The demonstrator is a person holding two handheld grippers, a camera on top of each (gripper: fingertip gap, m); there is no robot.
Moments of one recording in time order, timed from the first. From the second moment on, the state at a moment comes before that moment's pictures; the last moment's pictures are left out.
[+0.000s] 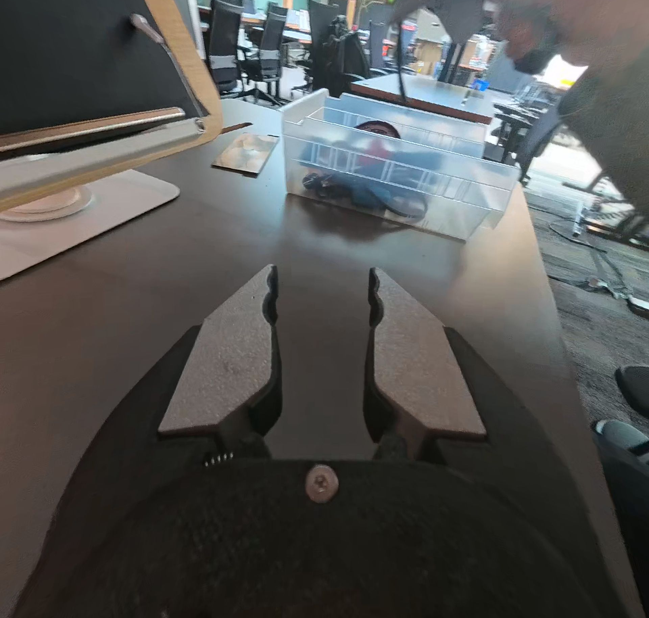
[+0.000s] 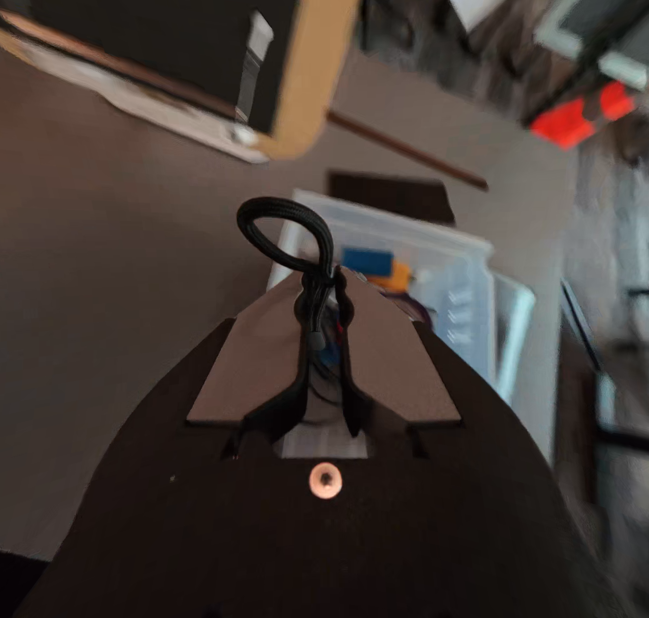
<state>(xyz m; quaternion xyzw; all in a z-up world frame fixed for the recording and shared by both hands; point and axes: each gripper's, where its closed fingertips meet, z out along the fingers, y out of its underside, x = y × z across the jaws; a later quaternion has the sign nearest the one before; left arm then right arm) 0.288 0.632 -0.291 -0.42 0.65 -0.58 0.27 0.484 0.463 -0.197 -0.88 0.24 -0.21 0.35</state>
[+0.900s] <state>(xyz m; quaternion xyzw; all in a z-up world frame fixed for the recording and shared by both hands) 0.299 0.674 -0.281 -0.48 0.58 -0.57 0.33 0.354 0.663 -0.312 -0.86 0.12 0.04 0.49</state>
